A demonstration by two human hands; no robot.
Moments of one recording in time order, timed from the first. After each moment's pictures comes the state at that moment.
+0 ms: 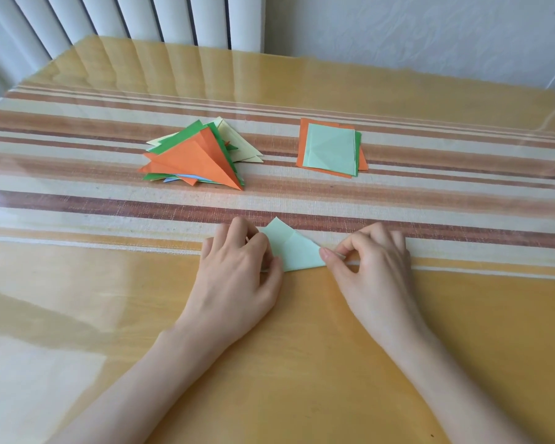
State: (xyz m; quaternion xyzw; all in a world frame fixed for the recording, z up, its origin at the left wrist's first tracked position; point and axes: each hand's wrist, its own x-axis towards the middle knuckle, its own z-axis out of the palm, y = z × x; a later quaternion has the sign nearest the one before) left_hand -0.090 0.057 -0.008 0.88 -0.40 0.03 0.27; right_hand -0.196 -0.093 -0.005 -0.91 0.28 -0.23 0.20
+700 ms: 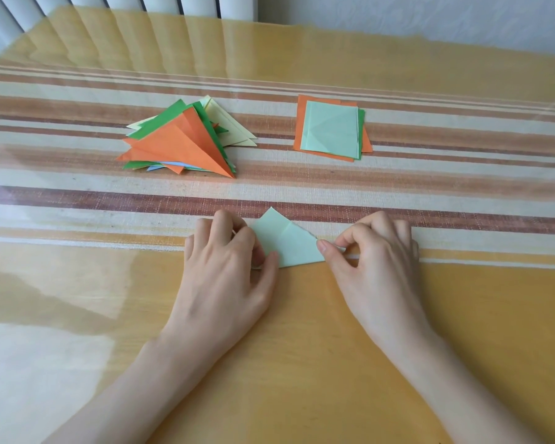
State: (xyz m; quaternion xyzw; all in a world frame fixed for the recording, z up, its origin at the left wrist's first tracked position) left_hand -0.093 0.058 -0.009 0.88 -0.38 0.05 0.29; right_hand -0.191 -0.089 -0.011 -0.90 0.29 -0.26 0.18
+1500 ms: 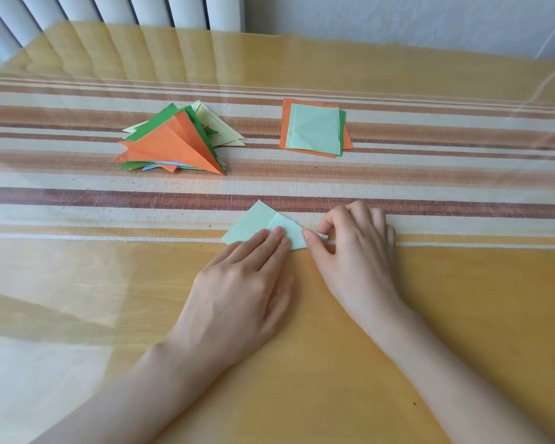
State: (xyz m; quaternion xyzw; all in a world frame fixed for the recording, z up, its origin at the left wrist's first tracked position) left_hand -0.121 0.065 -0.003 0.83 -0.53 0.04 0.16; right_hand -0.191 -0.089 -0.018 -0.91 0.29 -0.28 0.13
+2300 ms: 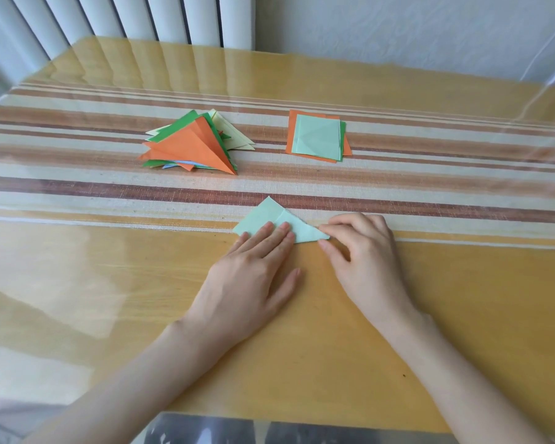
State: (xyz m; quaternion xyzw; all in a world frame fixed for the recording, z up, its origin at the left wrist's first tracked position) left_hand -0.123 0.068 -0.011 0.83 -0.52 0.01 0.21; right_hand -0.216 -0.094 -0.011 -0.93 0.18 -0.28 0.15
